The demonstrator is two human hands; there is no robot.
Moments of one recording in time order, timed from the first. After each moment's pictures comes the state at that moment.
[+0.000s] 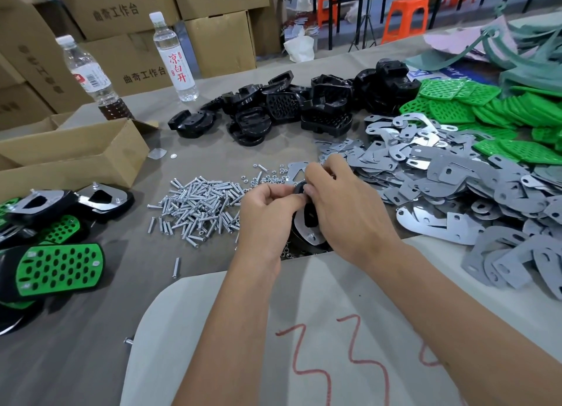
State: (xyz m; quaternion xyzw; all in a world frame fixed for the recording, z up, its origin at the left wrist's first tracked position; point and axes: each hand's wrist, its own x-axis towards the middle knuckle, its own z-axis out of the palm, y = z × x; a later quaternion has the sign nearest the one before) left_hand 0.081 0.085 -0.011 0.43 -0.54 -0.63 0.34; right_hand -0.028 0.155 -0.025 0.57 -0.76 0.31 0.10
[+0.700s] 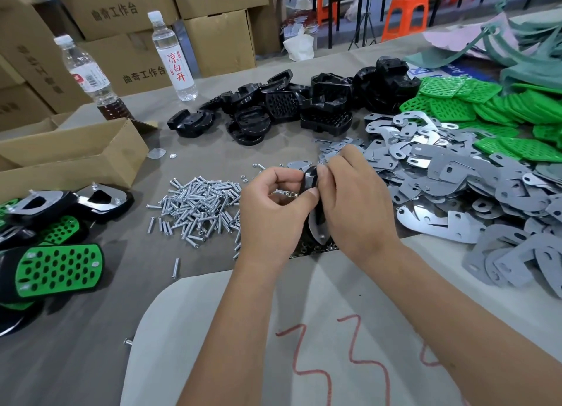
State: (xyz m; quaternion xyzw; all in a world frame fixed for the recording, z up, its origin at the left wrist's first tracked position) left_hand 0.080 0.094 -0.004 0.35 -0.65 -0.54 0.41; right_hand -0.025 0.155 -0.021 0.46 -0.77 0.42 0.12
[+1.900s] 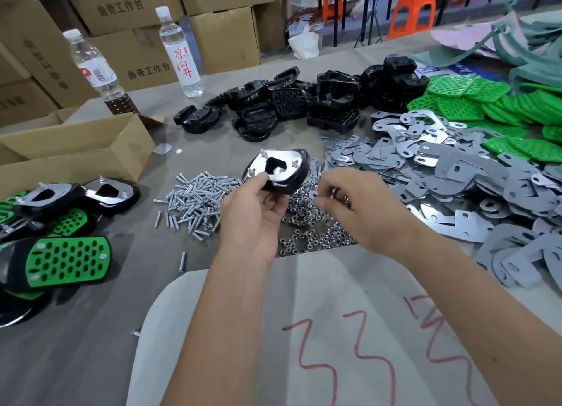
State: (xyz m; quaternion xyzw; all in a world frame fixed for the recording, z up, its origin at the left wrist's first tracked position) left_hand 0.088 0.067 0.001 0.37 -0.26 -0.78 0.43; right_hand -0.047 0.168 -0.016 0.59 -0.71 0.37 -0.09
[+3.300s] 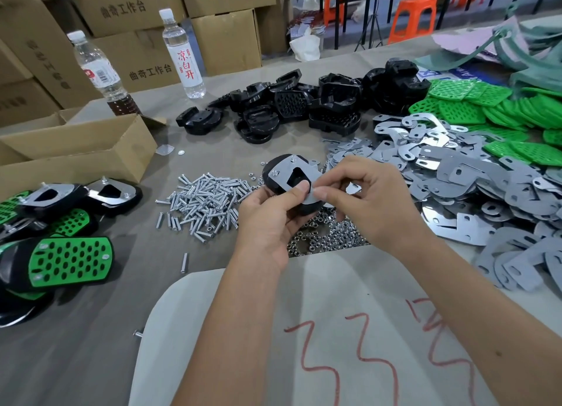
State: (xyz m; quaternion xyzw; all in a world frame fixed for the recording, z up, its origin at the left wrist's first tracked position) left_hand 0.086 0.077 -0.012 0.35 -0.39 -0.77 0.35; right_hand -0.046 0.167 -0.017 0.52 -0.59 0.60 -0.15
